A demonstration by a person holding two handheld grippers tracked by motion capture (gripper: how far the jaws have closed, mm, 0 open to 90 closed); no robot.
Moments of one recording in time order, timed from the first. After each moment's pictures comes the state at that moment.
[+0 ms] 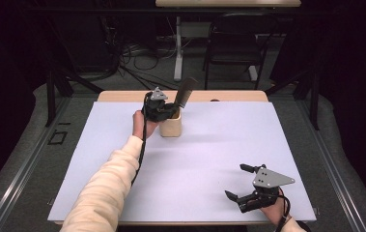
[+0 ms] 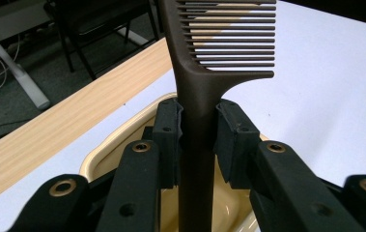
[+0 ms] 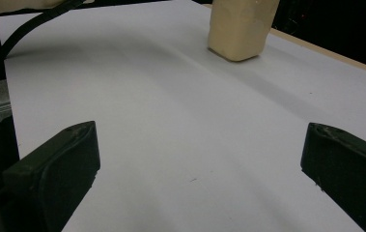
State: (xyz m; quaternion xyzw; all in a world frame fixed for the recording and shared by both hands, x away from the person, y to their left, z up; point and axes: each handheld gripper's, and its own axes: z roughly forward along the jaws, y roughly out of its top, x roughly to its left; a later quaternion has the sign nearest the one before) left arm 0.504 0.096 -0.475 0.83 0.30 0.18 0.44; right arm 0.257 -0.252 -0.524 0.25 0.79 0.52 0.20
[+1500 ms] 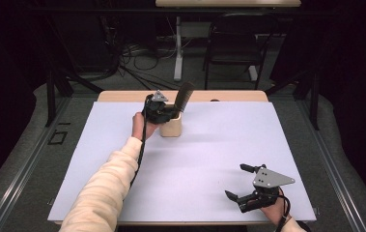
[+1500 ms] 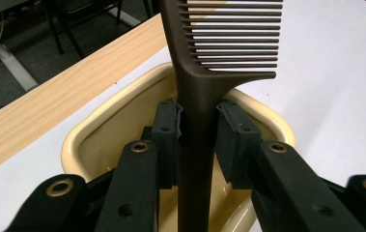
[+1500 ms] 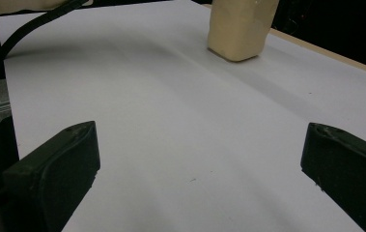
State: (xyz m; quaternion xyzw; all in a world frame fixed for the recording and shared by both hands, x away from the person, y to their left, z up) left arm 0.507 0.097 -0.485 0.84 0.30 0.16 0.42; right arm 0.257 -0.252 -0.524 0.25 0.79 0.52 0.20
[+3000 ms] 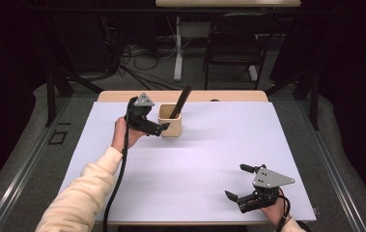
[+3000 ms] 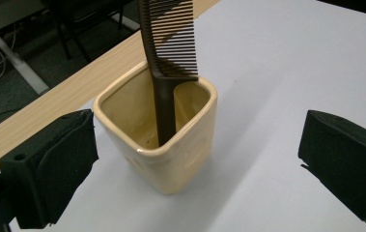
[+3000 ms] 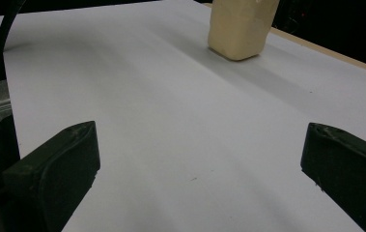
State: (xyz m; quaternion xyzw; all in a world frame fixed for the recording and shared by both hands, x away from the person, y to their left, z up) left arm 0.443 0.134 -0.437 0.84 0.29 0.18 0.41; right arm 0.257 -0.251 -0.525 0.25 0.79 0.52 0.20
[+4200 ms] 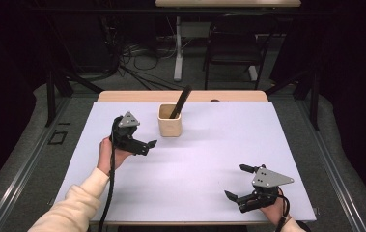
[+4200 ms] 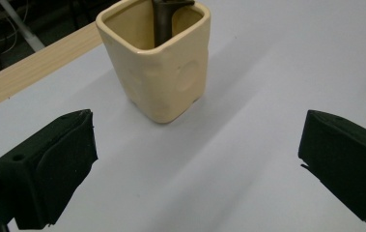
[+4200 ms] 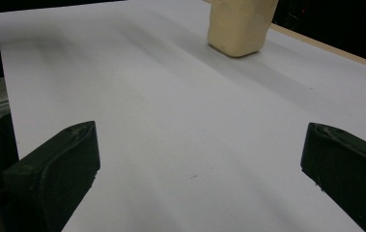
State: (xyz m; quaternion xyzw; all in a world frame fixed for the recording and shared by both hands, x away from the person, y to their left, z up) left arm 0.391 0.170 -0.462 0.84 0.33 0.18 0.40; right arm 0.258 -0.251 -0.526 0.25 0.79 0.51 0.20
